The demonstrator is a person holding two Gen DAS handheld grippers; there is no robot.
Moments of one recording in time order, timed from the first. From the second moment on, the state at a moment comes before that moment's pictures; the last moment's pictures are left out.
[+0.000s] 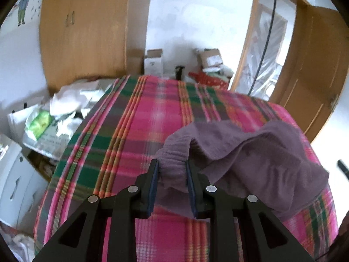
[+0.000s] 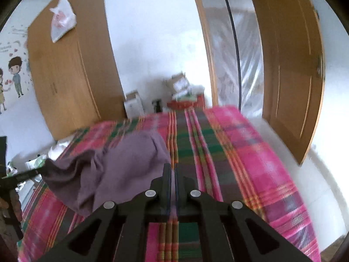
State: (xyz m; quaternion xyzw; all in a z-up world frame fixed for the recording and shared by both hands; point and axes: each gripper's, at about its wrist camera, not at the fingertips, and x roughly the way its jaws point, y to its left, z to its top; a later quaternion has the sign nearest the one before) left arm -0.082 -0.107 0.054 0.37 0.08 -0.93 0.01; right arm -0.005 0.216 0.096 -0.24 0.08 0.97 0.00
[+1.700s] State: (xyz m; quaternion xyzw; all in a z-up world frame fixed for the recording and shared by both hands) left arm -0.090 -0.009 0.034 0.40 0.07 -0.90 -0.12; right arm -0.109 0.119 0.061 -0.36 0.27 0.82 -0.35
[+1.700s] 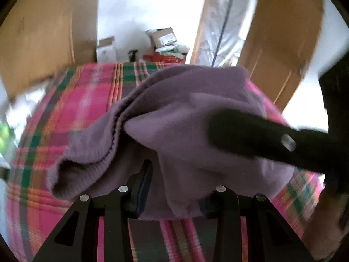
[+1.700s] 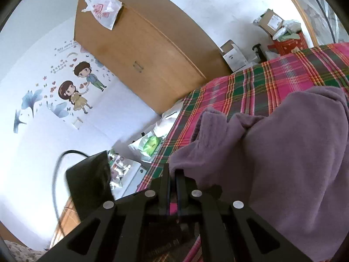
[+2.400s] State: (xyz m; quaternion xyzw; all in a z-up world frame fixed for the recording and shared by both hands) left arm -0.123 -0.081 0.085 0.33 0.19 -0.92 -0.10; right arm -0.041 0.095 0.042 -0.34 -0.10 0.91 -0.21
